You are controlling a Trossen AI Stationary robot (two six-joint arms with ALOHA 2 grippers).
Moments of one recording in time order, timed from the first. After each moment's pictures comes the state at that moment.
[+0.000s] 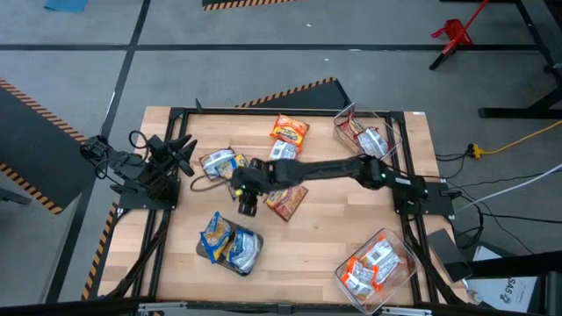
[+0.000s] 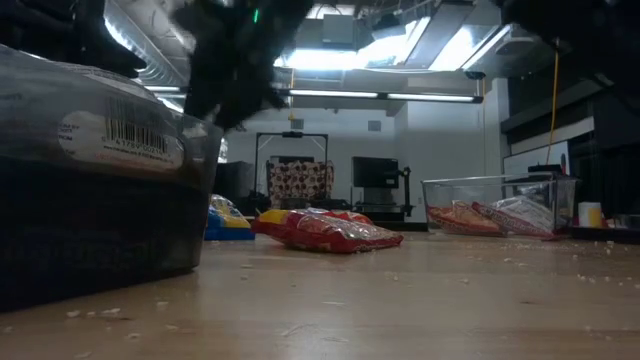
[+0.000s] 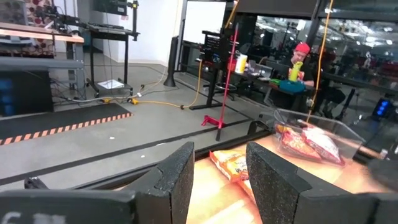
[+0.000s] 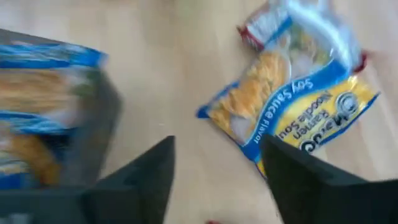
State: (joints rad) left arm -0.50 0.06 0.31 -0.30 -1.39 -0.25; right arm 0.07 2.41 2.32 -0.85 0.11 0.21
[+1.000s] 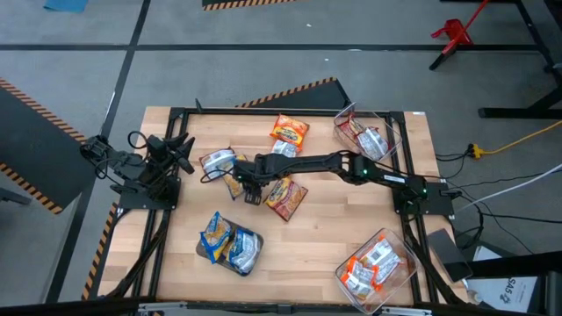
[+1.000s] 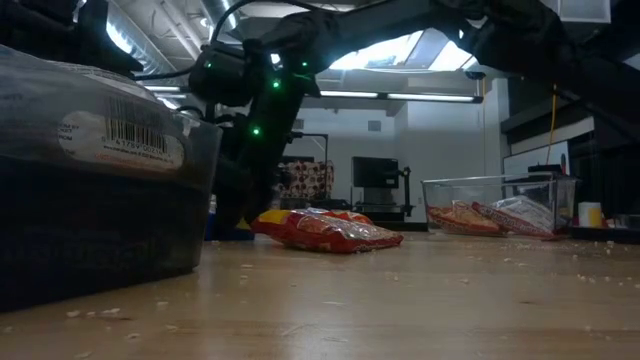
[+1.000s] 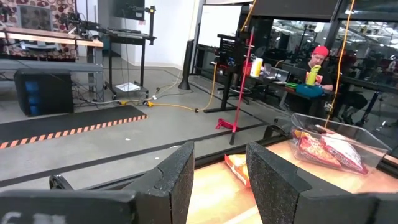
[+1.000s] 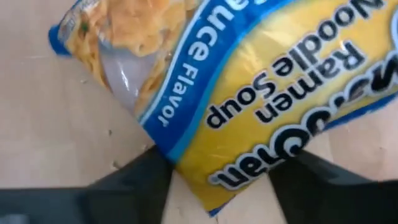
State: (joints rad) left arm -0.50 0.06 0.31 -0.31 -1.46 -0.25; right arm -0.06 2.61 2.32 -0.88 0.11 0.11
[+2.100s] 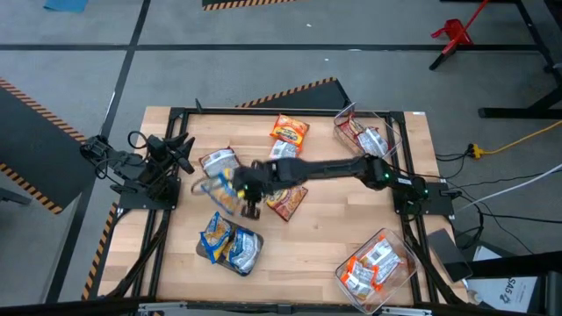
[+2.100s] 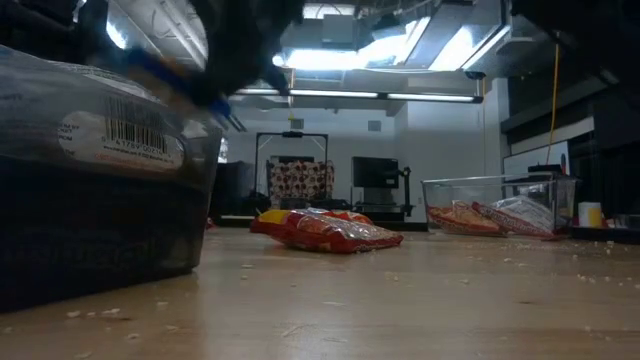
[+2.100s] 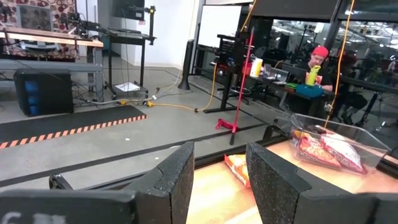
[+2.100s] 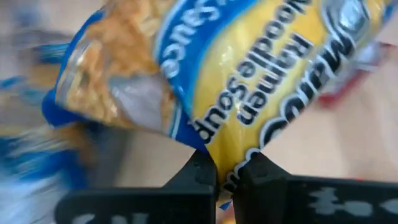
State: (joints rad) left arm -0.50 0.06 0.31 -0.31 -1.46 -0.25; right arm 0.08 2.38 2.36 -0.92 0.03 0.21
